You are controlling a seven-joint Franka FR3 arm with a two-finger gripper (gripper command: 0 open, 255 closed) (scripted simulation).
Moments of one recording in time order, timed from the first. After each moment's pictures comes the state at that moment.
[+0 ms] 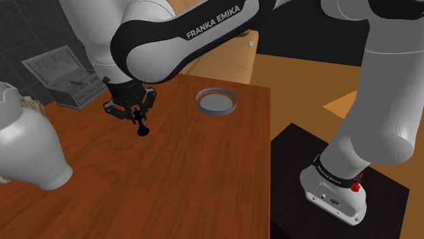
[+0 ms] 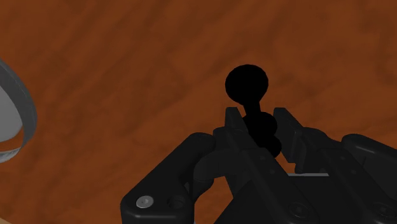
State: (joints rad) arm 0.26 0.34 0.62 -1.70 -0.41 2.01 1.12
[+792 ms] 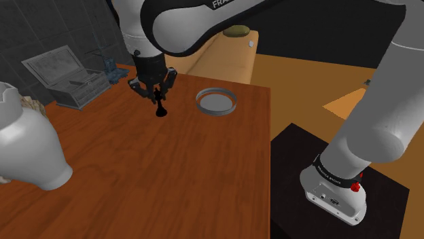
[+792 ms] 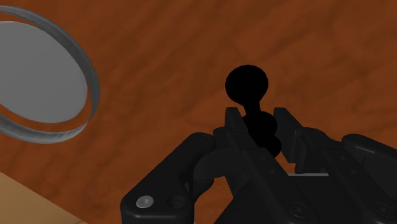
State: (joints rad) arm 0.12 0.14 0.61 -1.85 -0.28 2.04 0.94
